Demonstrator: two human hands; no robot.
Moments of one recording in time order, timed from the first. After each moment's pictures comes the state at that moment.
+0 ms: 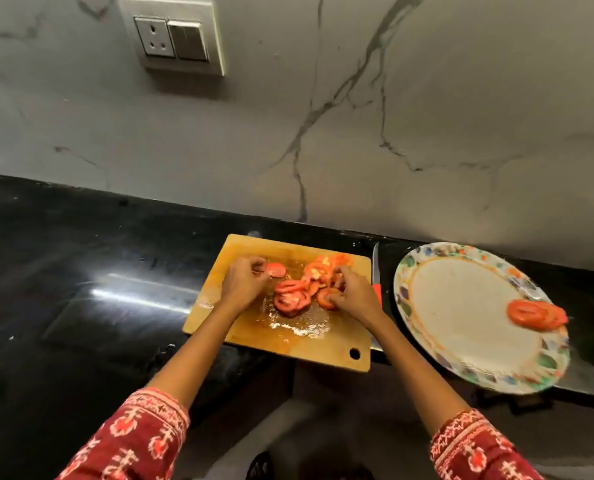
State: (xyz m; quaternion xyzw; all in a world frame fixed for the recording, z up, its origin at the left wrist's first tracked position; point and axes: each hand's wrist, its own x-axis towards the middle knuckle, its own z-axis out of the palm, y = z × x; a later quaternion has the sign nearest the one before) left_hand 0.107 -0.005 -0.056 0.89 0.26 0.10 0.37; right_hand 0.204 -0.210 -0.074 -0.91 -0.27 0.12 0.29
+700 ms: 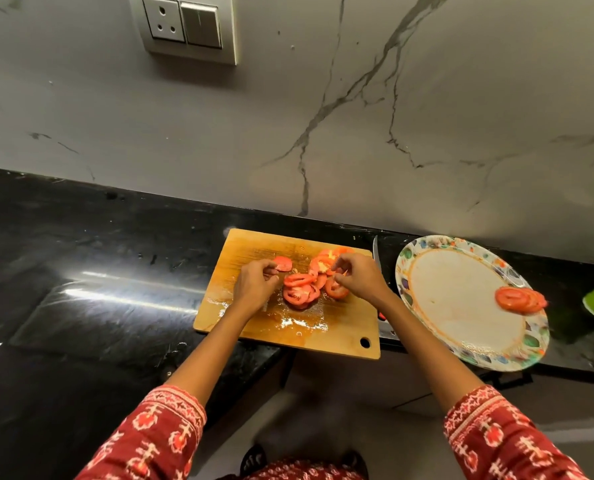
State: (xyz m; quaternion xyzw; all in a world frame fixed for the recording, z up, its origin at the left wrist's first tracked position) left_hand 0.097 0.001 -0.075 0.88 0.21 0.09 0.42; right_hand 0.200 -0.190 -0.048 -0.93 -0.25 0.09 0.26
